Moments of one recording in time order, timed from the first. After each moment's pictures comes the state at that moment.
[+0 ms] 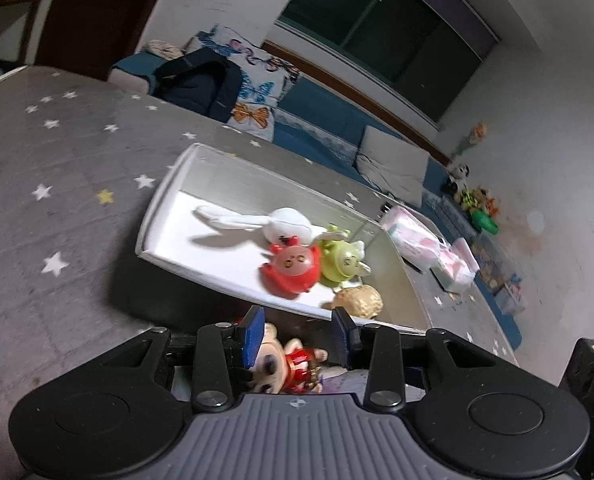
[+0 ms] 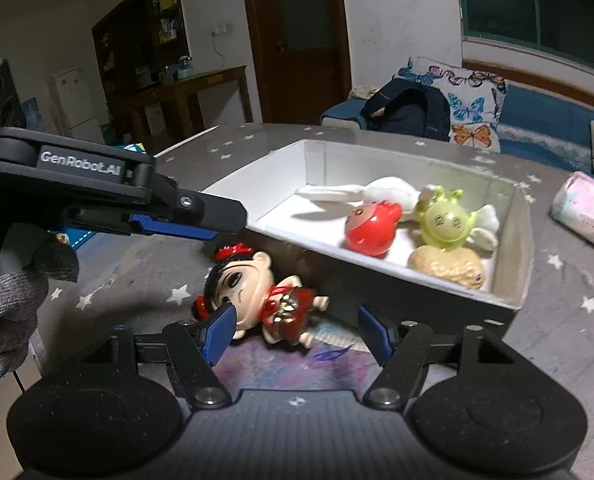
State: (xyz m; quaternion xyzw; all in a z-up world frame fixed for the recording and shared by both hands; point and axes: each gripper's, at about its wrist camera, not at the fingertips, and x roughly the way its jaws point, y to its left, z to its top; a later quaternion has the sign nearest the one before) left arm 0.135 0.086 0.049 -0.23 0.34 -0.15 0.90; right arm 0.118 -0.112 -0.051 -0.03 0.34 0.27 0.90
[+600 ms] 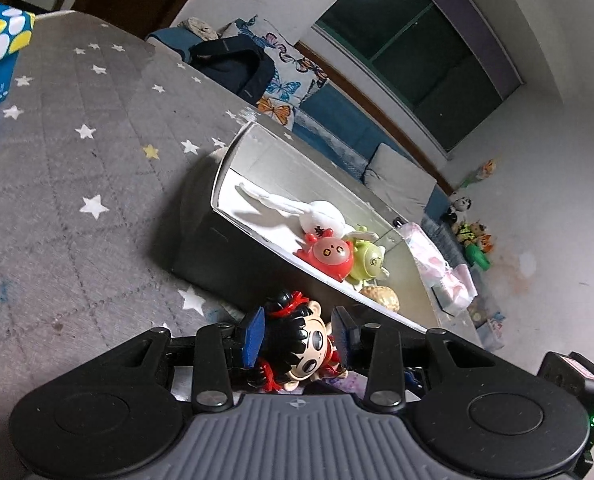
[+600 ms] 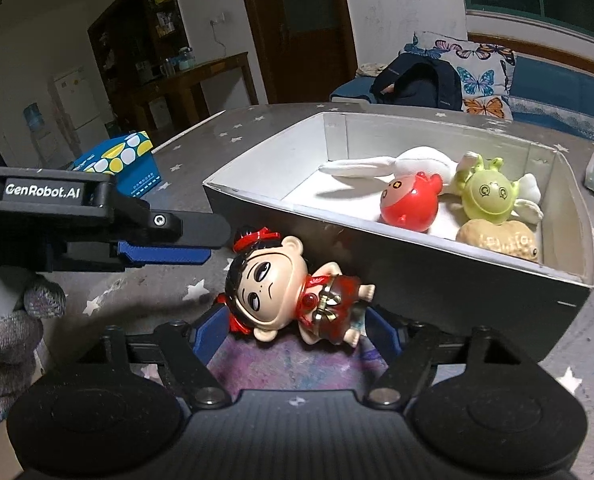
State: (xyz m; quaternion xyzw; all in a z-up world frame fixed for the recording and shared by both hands) left arm 0.122 0.122 0.016 -0.31 0.34 -0.14 0.88; right arm 0.129 -0.083 -0.071 0.00 0.37 0.27 0.89
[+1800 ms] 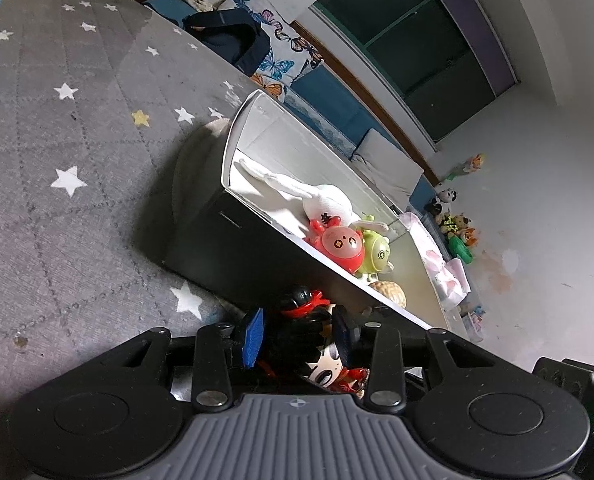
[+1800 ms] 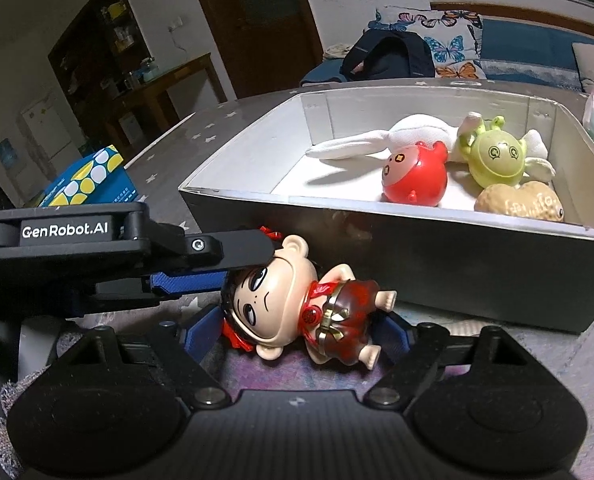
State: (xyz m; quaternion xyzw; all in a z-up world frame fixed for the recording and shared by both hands) left arm 0.151 0.129 -0.013 -0.33 0.36 -0.17 0.85; right arm 0.148 -0.061 -0.089 0.06 0.39 0.23 0.89
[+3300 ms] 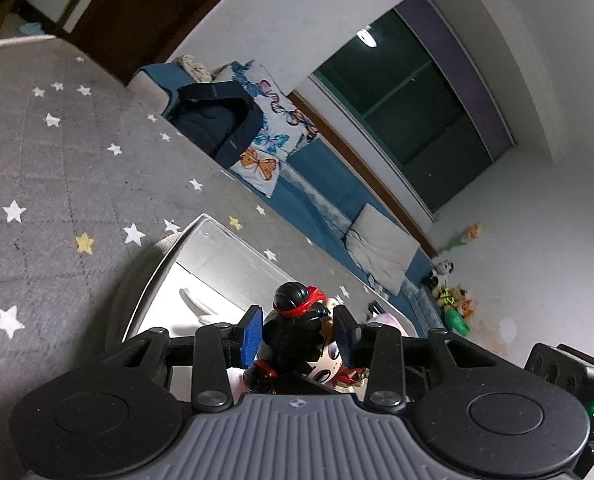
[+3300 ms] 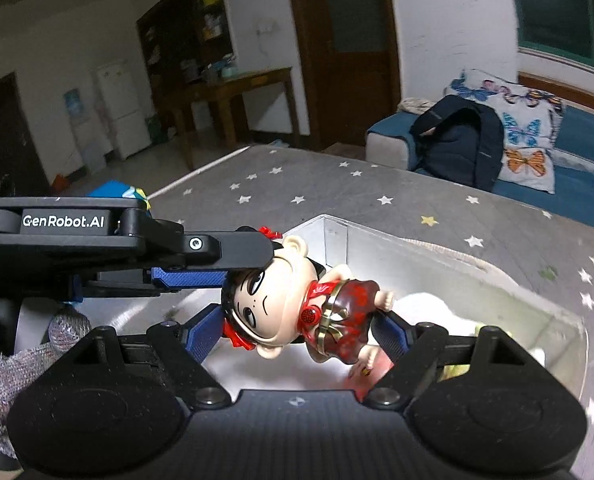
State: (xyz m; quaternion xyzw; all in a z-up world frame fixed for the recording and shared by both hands) left arm 0.215 0.118 0.045 -0.37 0.27 -0.12 0.88; right arm 0.256 -0.074 -0.016 -0.05 0.34 0.35 0.87
